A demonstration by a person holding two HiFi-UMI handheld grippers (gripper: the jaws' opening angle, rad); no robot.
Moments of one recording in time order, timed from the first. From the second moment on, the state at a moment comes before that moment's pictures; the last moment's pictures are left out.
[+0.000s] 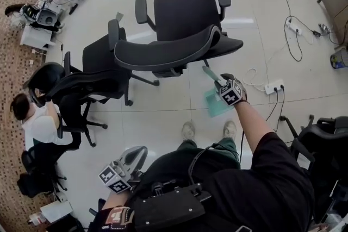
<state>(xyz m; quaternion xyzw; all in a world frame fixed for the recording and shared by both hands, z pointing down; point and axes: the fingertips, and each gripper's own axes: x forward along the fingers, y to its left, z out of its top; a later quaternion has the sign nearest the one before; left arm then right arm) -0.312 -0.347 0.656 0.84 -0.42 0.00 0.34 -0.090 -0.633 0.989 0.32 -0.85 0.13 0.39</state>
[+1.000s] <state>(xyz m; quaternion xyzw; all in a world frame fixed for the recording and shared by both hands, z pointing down) -0.063 -0.278 0.441 0.91 -0.34 -0.12 0.20 0.109 -0.374 0.488 0.22 -0.97 0.10 0.07</state>
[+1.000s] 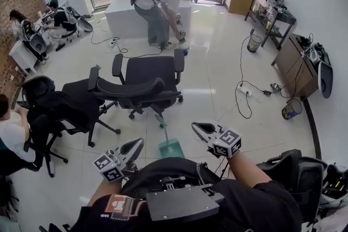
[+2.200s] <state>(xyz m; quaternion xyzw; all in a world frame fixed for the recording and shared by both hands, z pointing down) -0.361 0.075 0.418 0.93 -0.28 -0.12 0.19 -0.188 0.009 0.382 0.21 -0.96 0.16 -0.01</state>
